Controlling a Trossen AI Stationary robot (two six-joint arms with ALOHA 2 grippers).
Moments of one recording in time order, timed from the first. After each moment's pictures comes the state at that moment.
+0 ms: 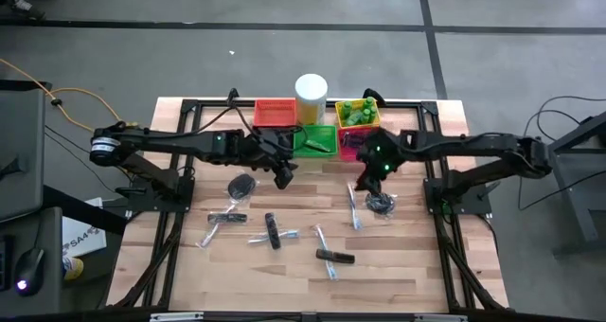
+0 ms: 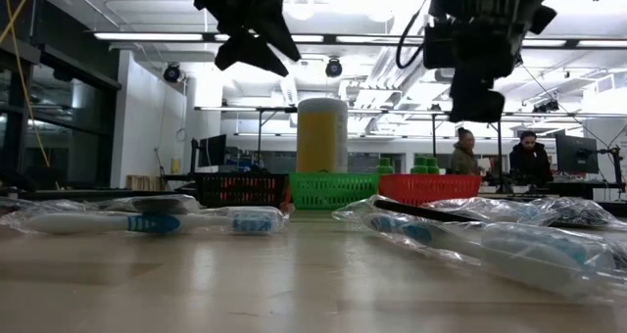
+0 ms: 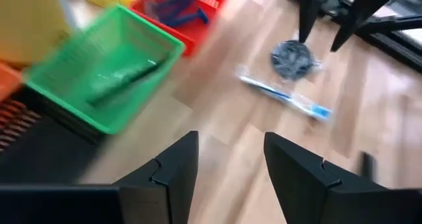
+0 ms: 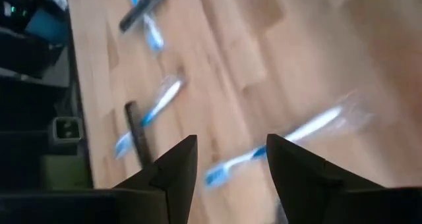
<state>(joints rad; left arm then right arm) 0.05 1.39 1.13 -0.41 -0.14 -0.51 -0.23 1.21 0.78 -0.51 -0.45 0.42</state>
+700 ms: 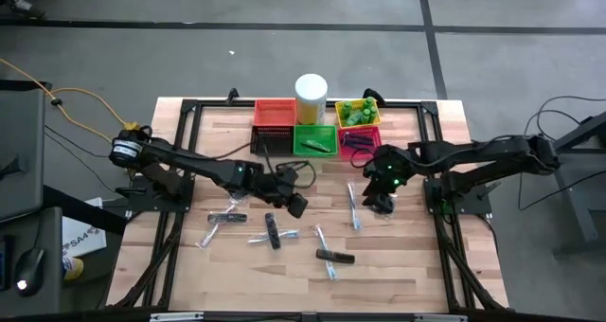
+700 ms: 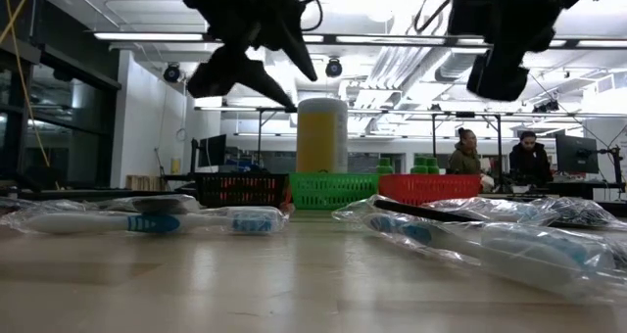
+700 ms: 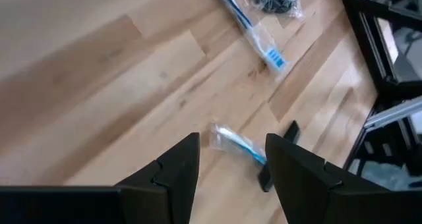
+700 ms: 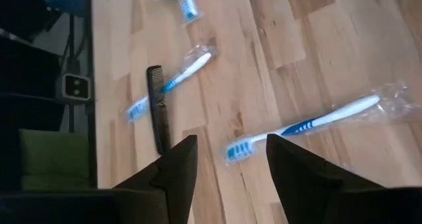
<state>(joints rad) -0.17 1.57 1.13 -0.33 -0.08 -1.14 -0.04 1.09 0.77 -0.56 -0.34 0.41</state>
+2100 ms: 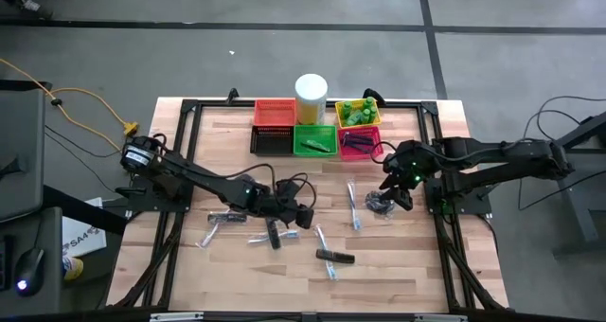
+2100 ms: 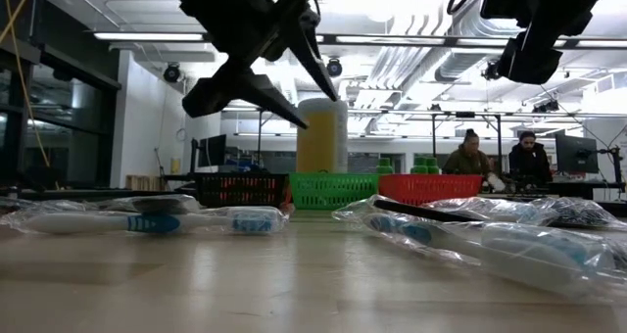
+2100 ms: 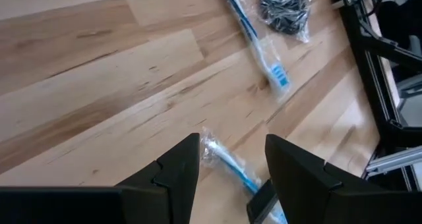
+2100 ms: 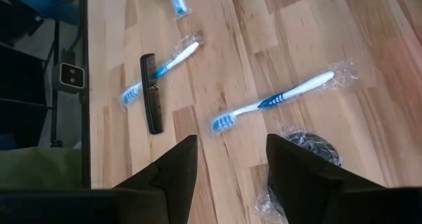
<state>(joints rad) -0.28 1.69 1.13 -0.19 -0.31 -1.35 -0.04 0.88 0.77 -0.76 -0.27 0.40</state>
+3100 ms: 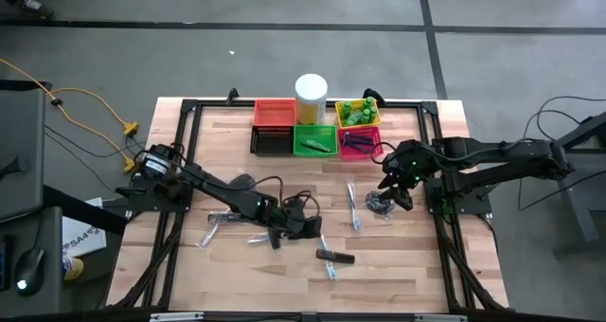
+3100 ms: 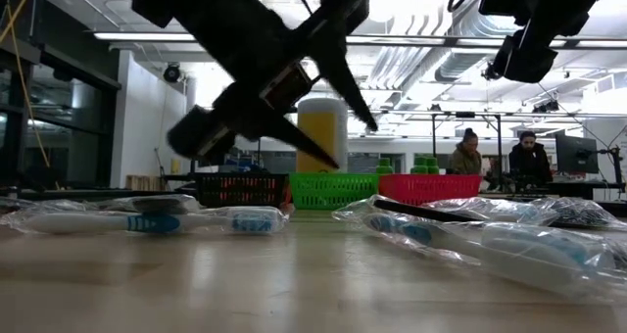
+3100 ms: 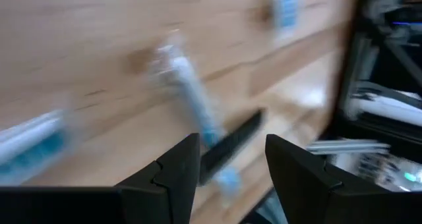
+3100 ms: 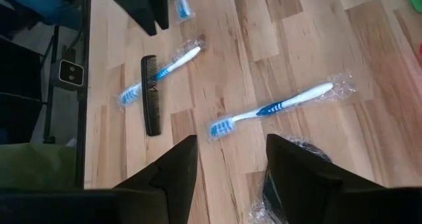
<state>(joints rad) -0.31 1.85 1.13 0.05 -0.10 -1.73 -0.04 0.88 0.77 -0.74 -0.26 0.35</state>
